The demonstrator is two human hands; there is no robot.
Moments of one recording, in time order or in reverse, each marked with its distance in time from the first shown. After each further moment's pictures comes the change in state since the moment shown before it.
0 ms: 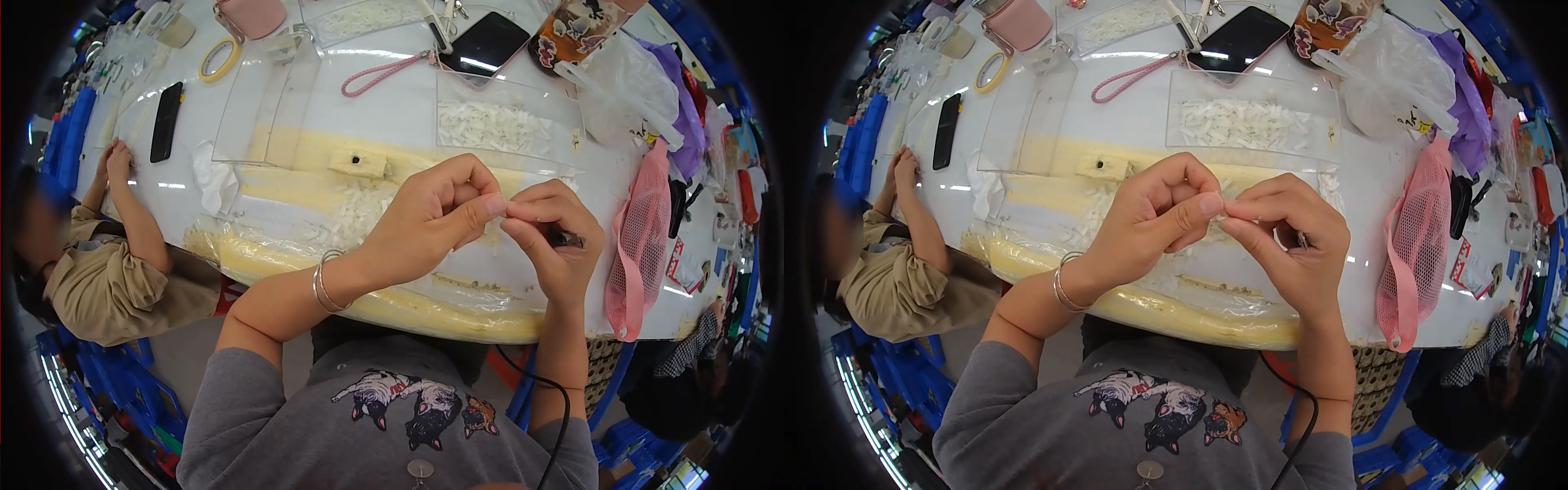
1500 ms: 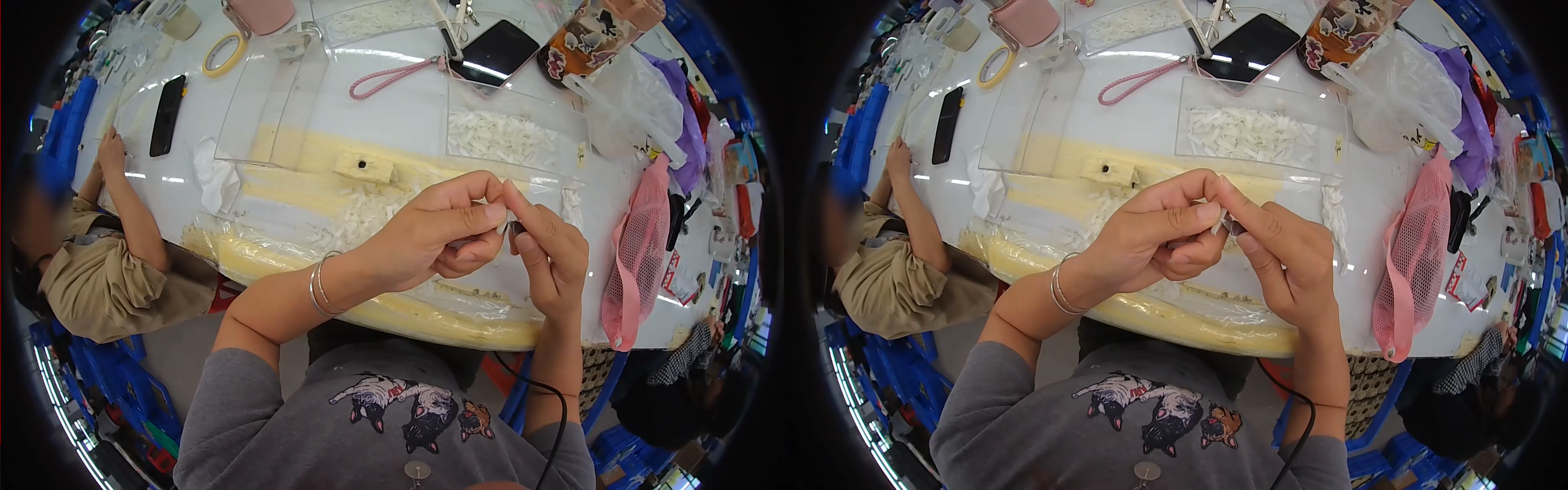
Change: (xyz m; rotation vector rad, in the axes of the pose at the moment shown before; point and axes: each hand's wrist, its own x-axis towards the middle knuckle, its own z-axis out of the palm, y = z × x) left_hand 0.003 0.000 -0.010 -0.583 -0.271 -0.184; right_hand 0.004 0.004 0.001 -0.260 -0.164 -0.198
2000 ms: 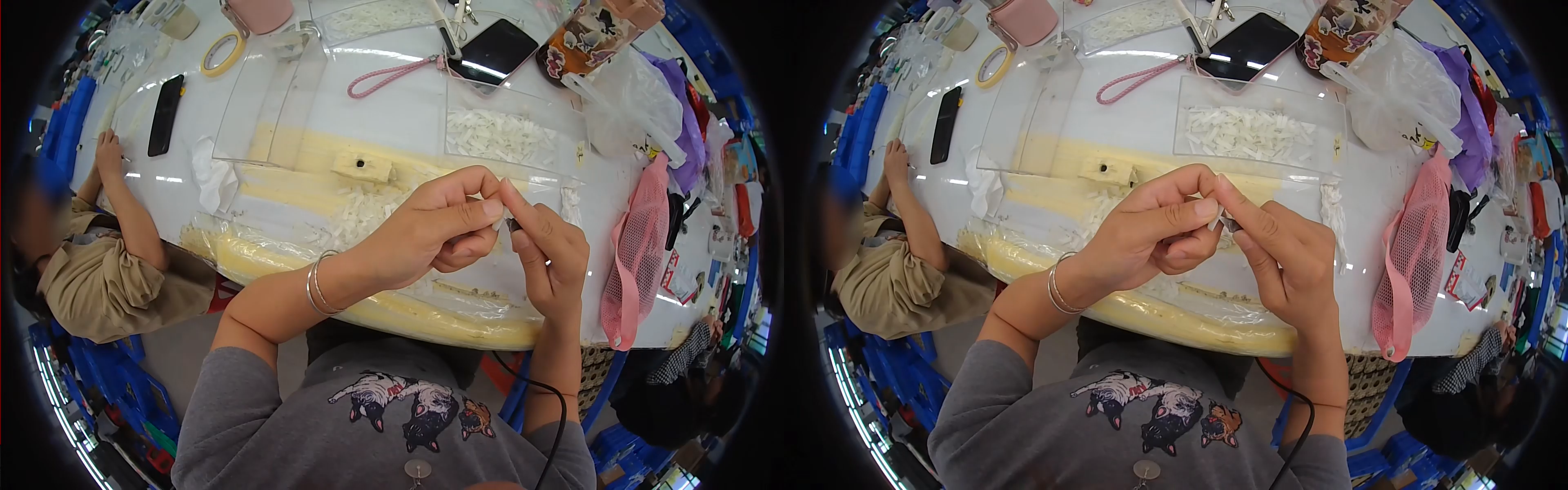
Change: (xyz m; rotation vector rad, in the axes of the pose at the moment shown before) left_hand -0.002 0.001 0.000 0.093 0.071 0.005; right_hand 0.002 -0.005 -0.003 -0.147 -0.022 -0.022
